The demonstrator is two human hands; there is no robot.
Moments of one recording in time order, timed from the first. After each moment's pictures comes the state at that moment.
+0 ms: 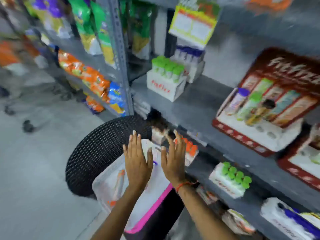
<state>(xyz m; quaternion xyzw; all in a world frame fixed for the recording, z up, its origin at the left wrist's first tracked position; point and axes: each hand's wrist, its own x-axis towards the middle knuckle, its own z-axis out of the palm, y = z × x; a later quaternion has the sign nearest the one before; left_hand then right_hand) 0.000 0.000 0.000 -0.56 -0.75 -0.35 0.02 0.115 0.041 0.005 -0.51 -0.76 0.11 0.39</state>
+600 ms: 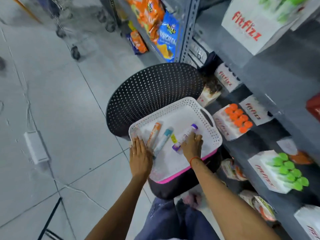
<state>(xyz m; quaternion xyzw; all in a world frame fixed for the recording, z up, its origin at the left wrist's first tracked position) -0.065 -0.139 -0.176 -0.40 -0.90 -0.06 -0.14 0.060 0.018 -0.161 -0.64 -0.71 0.30 0.01</state>
